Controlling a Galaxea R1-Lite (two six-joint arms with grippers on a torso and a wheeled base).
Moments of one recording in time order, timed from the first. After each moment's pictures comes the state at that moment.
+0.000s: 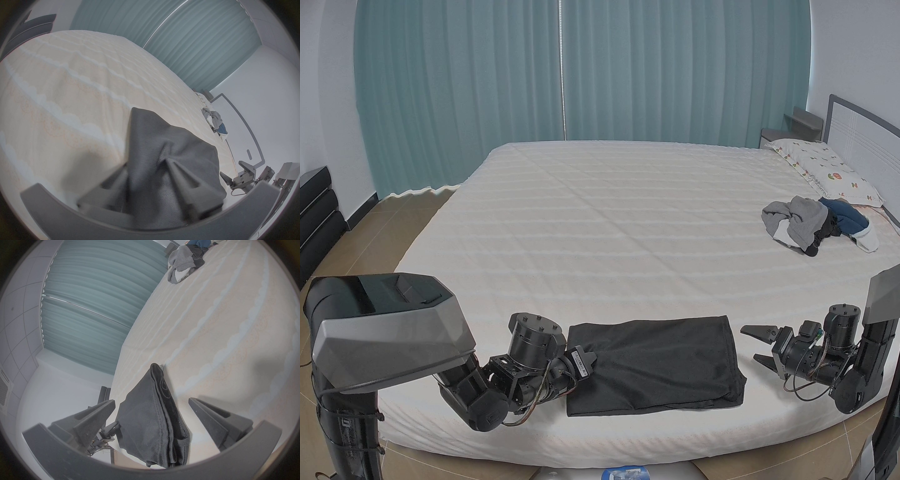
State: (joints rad) left arm -0.62 2.23 -0.70 -0.93 0.06 -0.84; right arm 0.07 2.15 -0.18 -1.55 0.44 0.91
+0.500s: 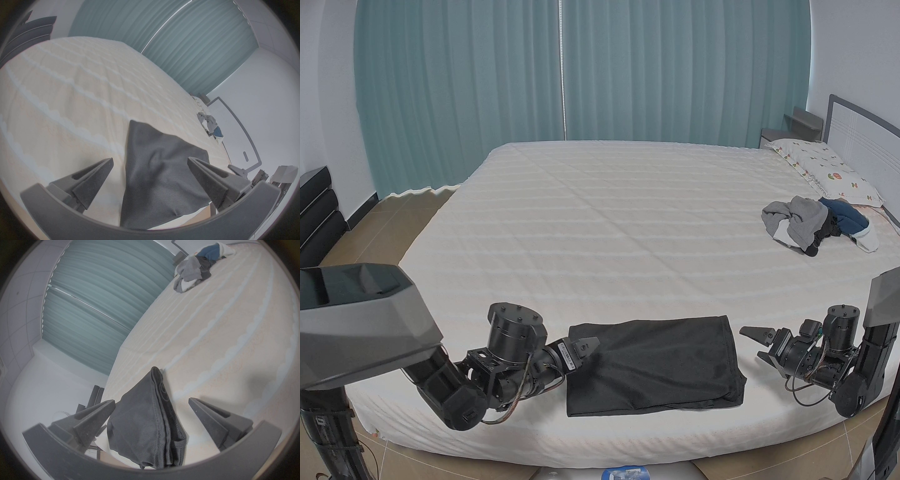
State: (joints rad) left arm -0.59 2.08 -0.62 -0.93 0.07 -0.82; right arm 0.13 2.10 -0.15 -1.55 0.30 0.81
